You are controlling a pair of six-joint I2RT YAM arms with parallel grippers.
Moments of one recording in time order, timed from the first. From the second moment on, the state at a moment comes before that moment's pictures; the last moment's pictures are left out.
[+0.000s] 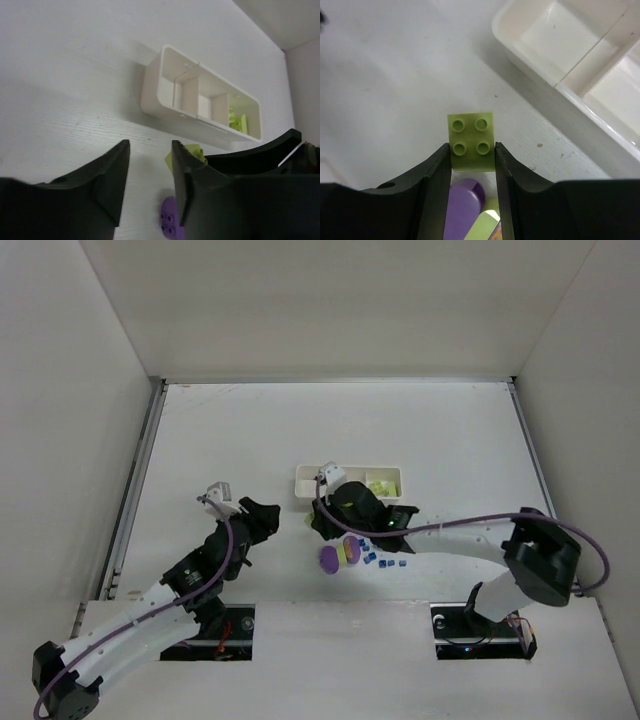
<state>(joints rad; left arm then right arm) -0.82 0.49 0.31 -0.21 -0.58 -0.93 1.04 1.56 0.89 0.04 0.15 0.31</state>
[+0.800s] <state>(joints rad) -0.97 0.48 0.29 0.23 -0.51 -1.01 0.81 1.38 0.57 0.84 -0.16 1.16</state>
